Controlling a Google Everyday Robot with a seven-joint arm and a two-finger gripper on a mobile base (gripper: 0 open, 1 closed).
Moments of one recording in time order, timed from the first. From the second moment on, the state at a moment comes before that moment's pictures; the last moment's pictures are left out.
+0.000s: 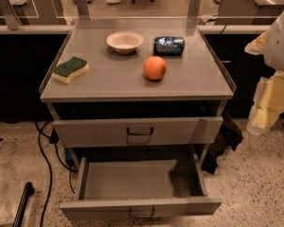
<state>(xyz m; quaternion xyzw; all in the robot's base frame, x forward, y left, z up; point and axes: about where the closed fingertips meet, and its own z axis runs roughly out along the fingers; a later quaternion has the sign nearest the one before) 0.438 -0.217 0.976 -0.60 0.78 -0.03 0.16</state>
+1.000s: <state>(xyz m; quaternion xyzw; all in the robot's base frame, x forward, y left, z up) 0.487 -0.206 0.968 -0.58 0.79 -0.03 0.20</state>
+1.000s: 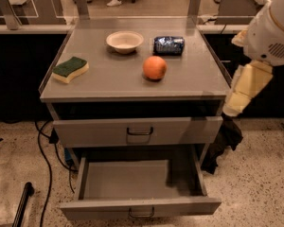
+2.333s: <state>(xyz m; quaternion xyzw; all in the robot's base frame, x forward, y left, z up) 0.608 -0.155 0.924 -0.53 0.79 0.03 0.30</state>
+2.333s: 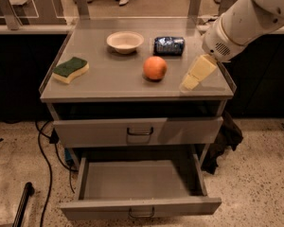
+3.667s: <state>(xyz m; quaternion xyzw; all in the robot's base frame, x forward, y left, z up) 0.655 -0.162 0.890 -0.46 0.81 0.09 0.35</state>
